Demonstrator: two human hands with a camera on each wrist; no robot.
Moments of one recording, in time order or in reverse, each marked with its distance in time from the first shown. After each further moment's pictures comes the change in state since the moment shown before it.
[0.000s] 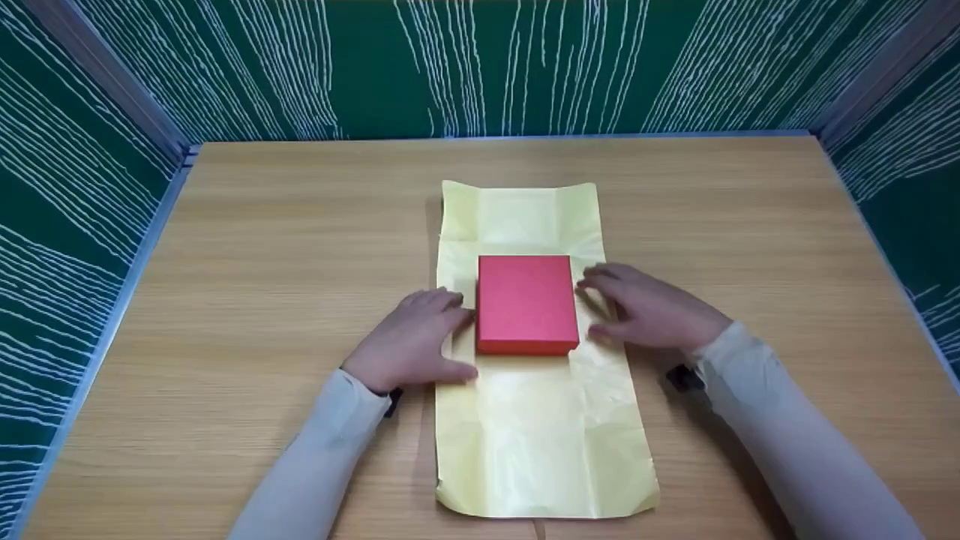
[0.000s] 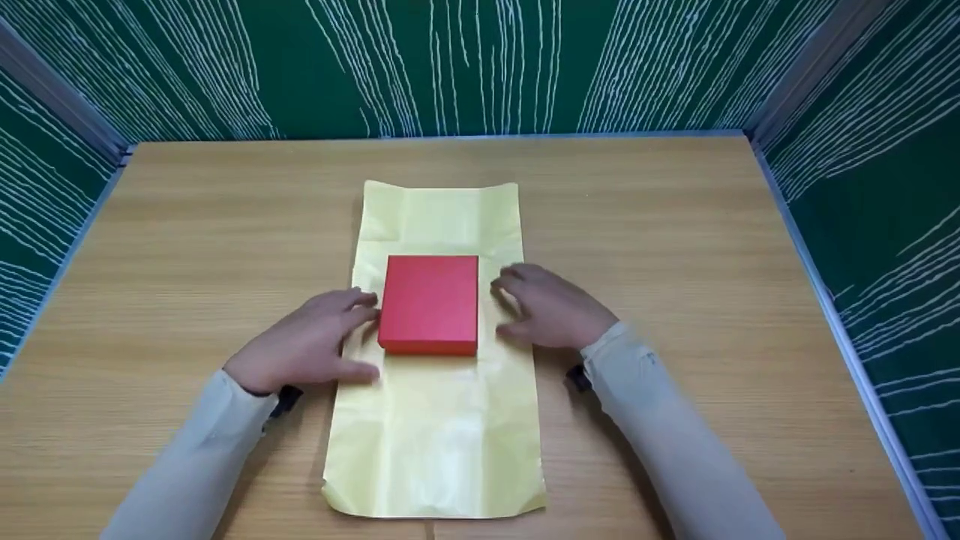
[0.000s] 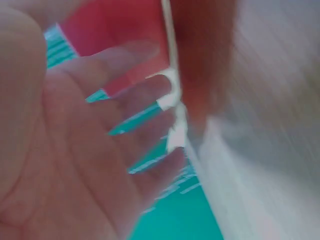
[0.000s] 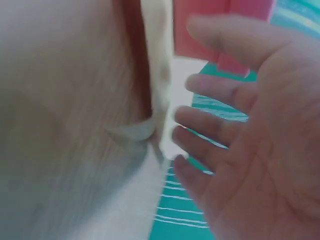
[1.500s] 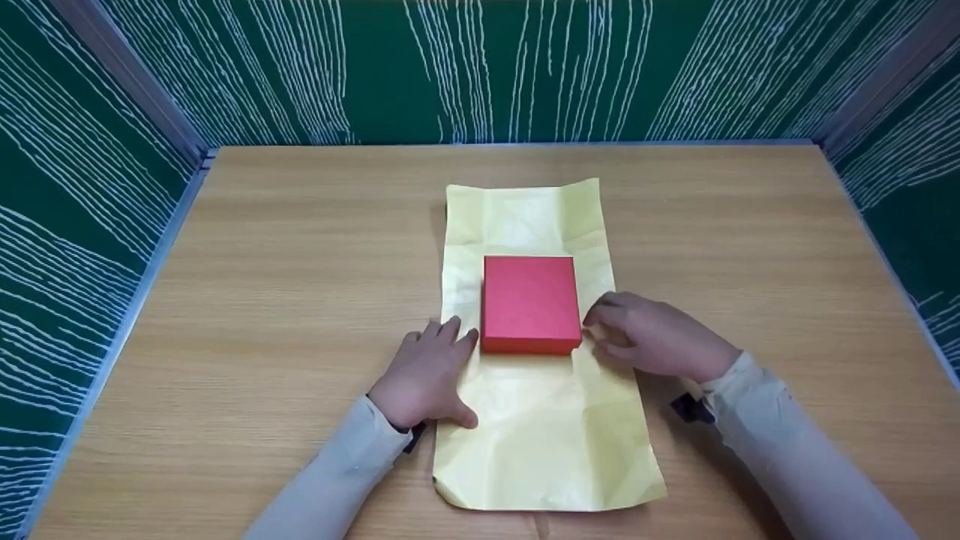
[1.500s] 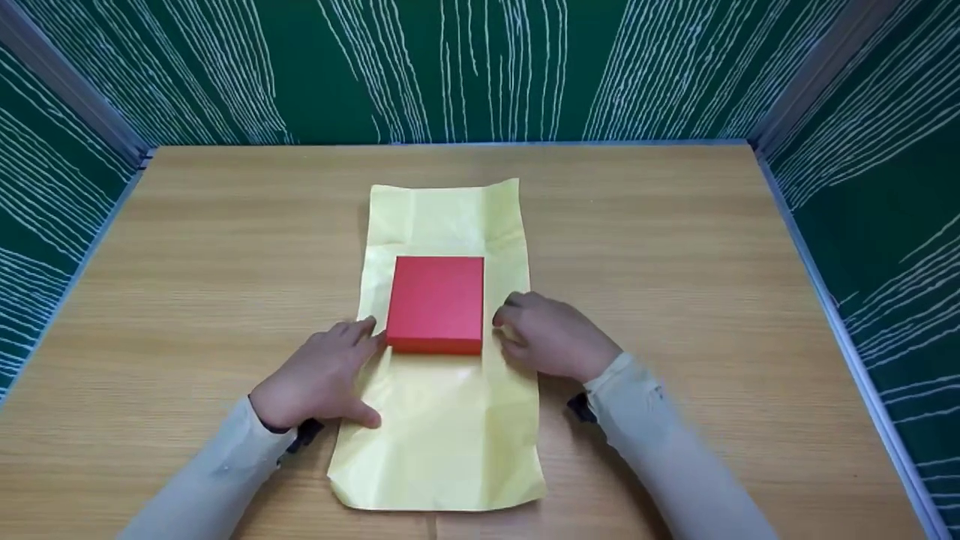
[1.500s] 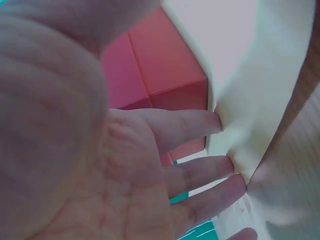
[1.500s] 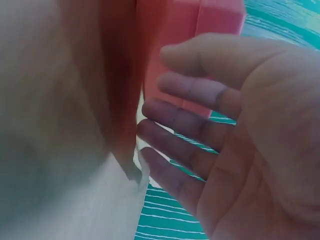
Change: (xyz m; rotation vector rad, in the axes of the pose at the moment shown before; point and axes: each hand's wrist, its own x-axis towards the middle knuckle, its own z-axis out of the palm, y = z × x) left_hand -0.023 0.040 0.022 0.104 -0.070 -0.161; right_hand -0.023 -0.032 0.010 -0.086 0.123 -0.147
